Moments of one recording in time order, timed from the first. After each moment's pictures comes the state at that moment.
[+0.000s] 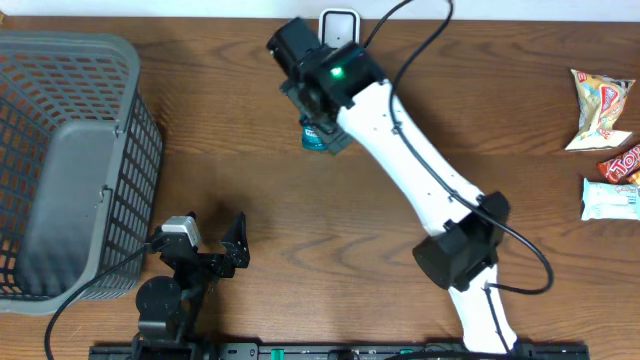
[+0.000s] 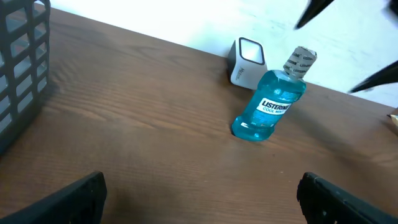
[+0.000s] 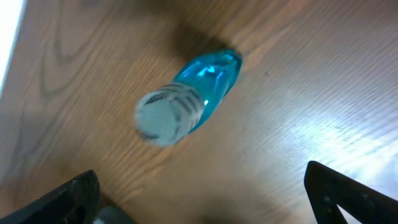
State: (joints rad) left arm -0.07 0.01 0.09 -0.31 0.15 -0.33; right arm 0.69 2.24 2.38 -1.37 0.18 1.60
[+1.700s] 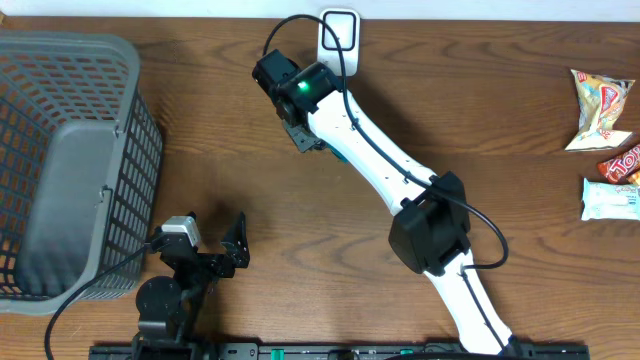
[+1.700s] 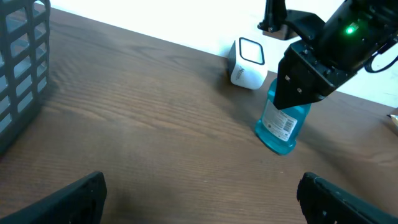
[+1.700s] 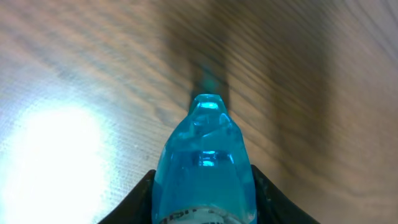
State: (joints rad) left arm -0.07 0.01 0.09 -0.31 0.15 -0.33; right arm 0.71 2.41 2.36 -1.33 0.30 0.09
